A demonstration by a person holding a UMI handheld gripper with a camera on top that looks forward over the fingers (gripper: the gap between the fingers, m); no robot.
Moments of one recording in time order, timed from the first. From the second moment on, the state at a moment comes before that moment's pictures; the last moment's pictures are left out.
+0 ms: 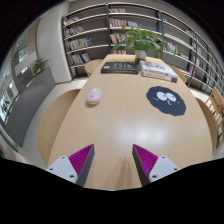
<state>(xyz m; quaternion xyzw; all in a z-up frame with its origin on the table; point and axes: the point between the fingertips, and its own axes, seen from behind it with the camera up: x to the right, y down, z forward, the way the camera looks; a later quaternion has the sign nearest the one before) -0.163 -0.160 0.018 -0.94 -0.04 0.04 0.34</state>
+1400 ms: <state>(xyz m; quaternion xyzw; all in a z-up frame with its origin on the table) -0.041 0.152 0.285 -0.84 -0.03 -0.03 0.54</state>
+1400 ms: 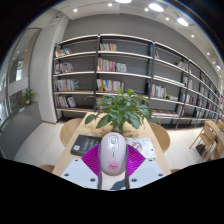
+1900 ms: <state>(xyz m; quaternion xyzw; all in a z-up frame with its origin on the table) 0.090 0.085 0.005 -0.94 0.00 -0.02 0.34</state>
